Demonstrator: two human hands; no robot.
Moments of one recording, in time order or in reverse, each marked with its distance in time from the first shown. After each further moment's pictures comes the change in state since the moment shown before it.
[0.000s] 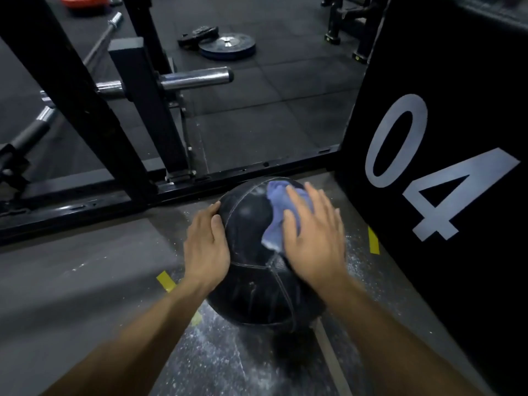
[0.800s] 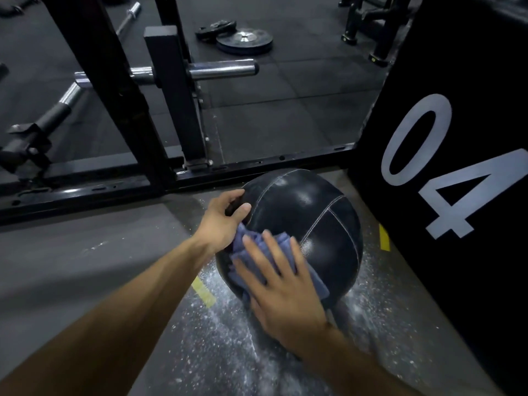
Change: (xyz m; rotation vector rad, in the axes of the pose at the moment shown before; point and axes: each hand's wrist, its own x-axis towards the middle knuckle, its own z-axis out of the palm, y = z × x) left_hand 0.029 -0.018 -0.025 -0.310 -0.282 -0.211; right_hand -0.101 -0.029 0.053 -0.484 -0.085 -0.716
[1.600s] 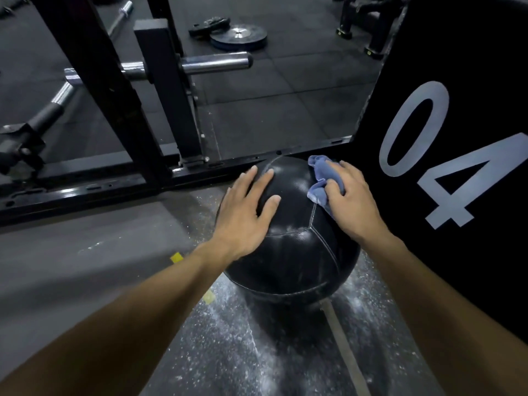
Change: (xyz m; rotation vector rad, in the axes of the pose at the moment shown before) left_hand -0.027 0.030 0.033 0.538 -0.027 0.437; right_hand 0.051 0.156 -0.020 0.836 0.109 0.783
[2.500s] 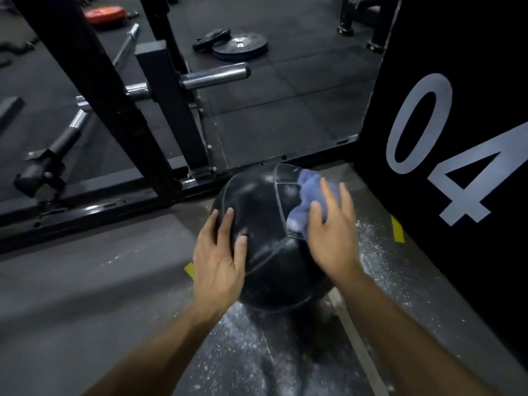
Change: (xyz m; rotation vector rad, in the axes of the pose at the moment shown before) left_hand -0.073 -0.040 0.005 0.081 0.240 -0.159; right_hand -0.051 -0.017 0.051 0.095 0.160 0.075
